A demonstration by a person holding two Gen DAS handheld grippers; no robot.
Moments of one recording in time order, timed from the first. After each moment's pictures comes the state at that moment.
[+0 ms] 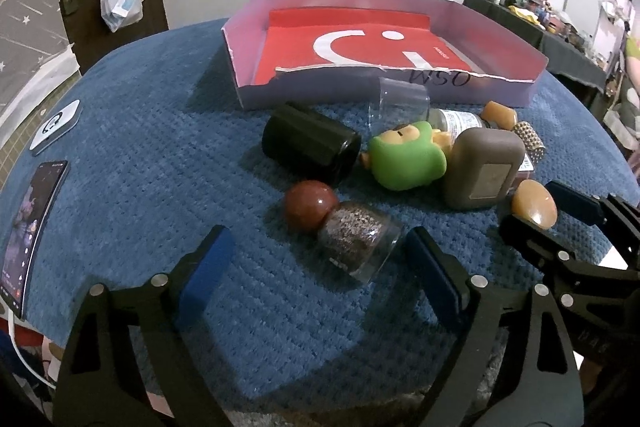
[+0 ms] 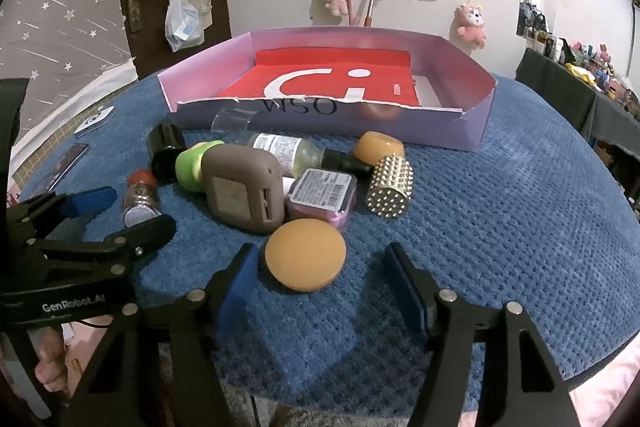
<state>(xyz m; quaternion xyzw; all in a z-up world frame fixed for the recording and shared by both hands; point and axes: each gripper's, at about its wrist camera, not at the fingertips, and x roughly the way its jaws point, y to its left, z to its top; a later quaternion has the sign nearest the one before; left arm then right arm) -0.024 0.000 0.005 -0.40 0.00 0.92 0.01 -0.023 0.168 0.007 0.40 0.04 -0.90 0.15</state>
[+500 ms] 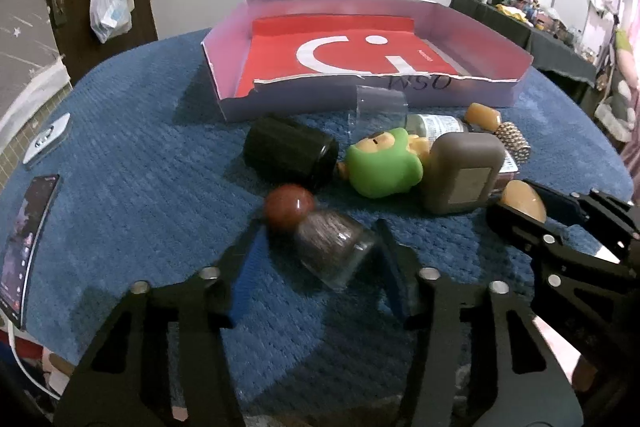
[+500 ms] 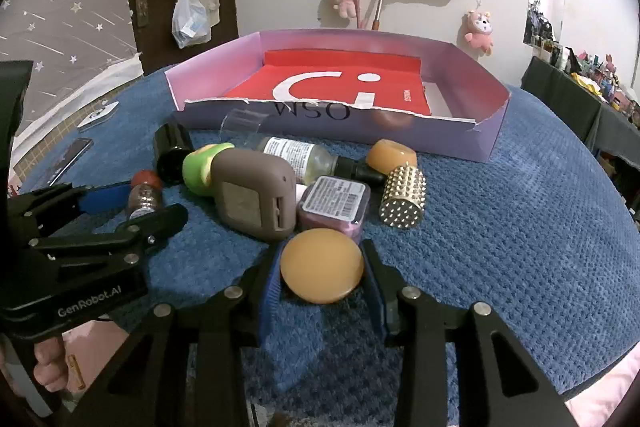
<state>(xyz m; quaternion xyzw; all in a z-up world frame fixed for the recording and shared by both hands) -0.024 0.009 0.010 -0.40 0.01 0.92 0.03 -0.025 0.166 0.009 0.39 0.05 -0.91 0.16</state>
